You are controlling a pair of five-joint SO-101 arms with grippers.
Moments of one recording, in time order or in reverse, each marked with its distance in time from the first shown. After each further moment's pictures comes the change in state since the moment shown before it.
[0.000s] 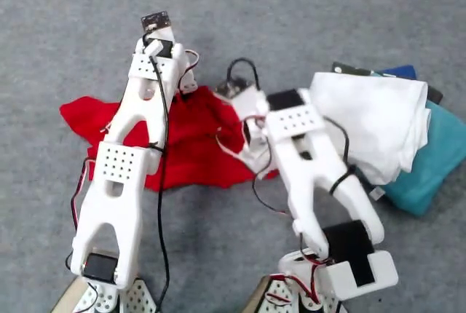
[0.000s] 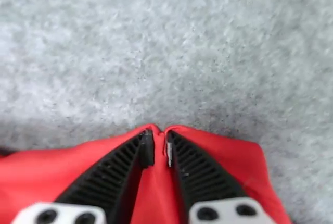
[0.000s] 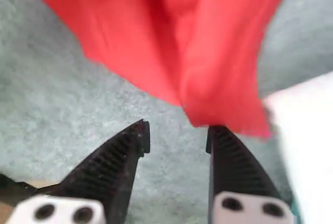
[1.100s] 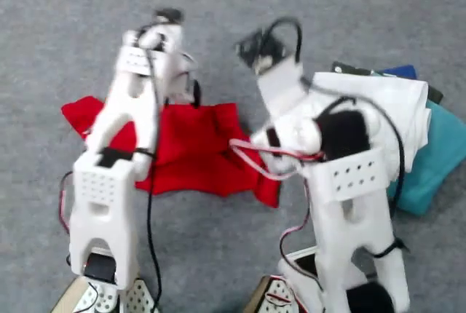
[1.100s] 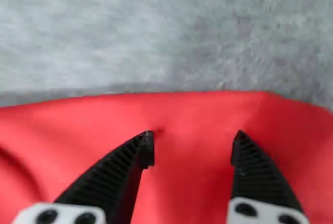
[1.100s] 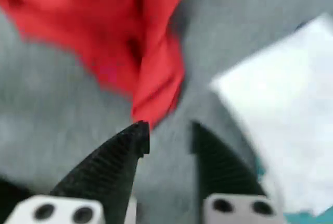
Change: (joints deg) left arm 2.8 -23.1 28.6 -0.6 -18.0; right arm -0.5 -27.1 -6.8 15.3 -5.1
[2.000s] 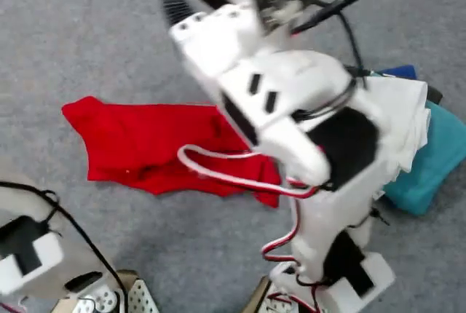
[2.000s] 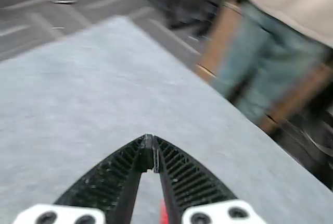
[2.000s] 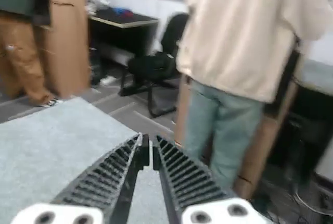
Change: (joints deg) left arm -50.5 -42.9 -27.9 13.9 5.0; right arm -21.4 25.8 -66.4 -27.8 -12.2
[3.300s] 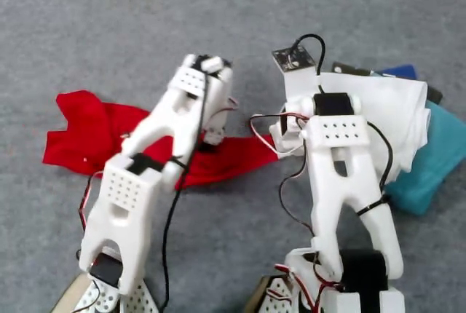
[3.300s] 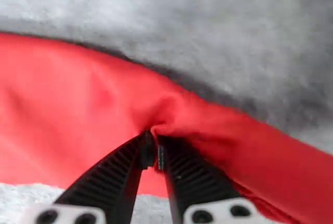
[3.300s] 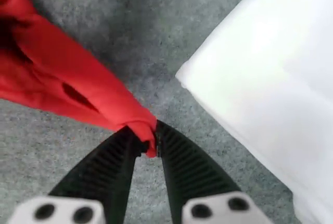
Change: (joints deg) left arm 59.9 43.3 33.1 -2.6 -2.5; right arm 33.7 -9.8 78.6 7.1 4.4
